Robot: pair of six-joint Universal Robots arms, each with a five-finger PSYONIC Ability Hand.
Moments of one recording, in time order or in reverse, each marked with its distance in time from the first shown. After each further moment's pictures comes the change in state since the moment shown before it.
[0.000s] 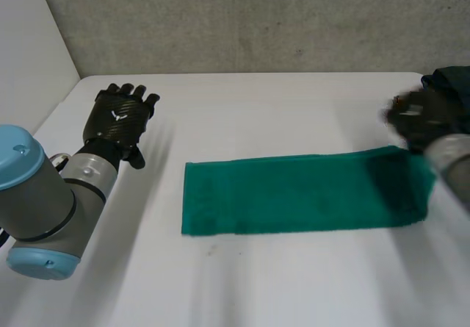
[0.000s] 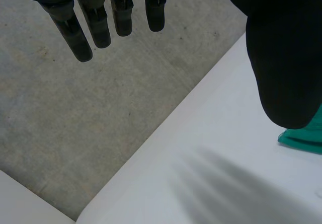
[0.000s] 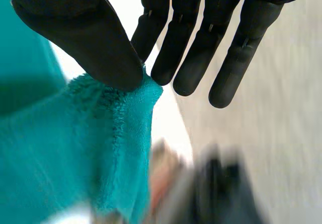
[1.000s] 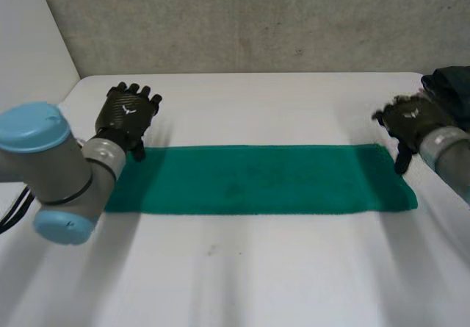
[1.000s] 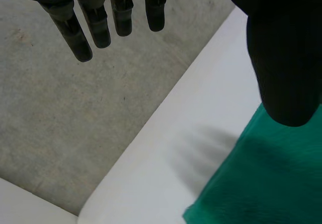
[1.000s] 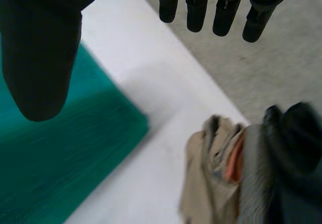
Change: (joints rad) left arm 0.016 -0.190 0.223 -0.094 0.007 0.083; right arm -0.018 0.090 -0.200 0.350 0.127 0.327; left_hand 0.000 0.000 0.000 0.000 0.000; right_hand -0.881 -0.944 -0.950 -0.958 -0.930
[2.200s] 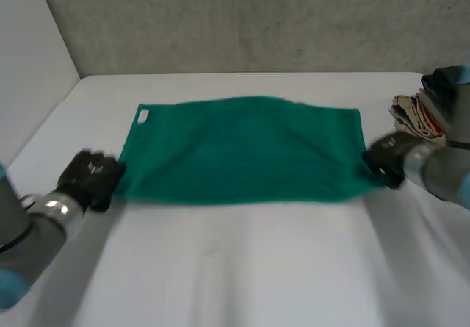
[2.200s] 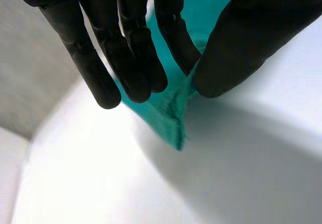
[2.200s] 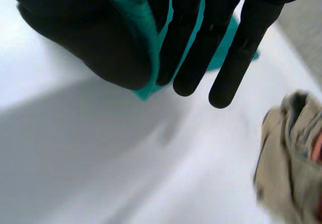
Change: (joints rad) left arm 0.250 0.203 -0.423 -0.112 0.193 0.136; right arm 0.045 0.088 -0.109 0.316 0.026 -0.184; left_hand 0.957 0.993 0.980 0.999 0.945; right_hand 0.913 0.945 0.954 0.962 0.956
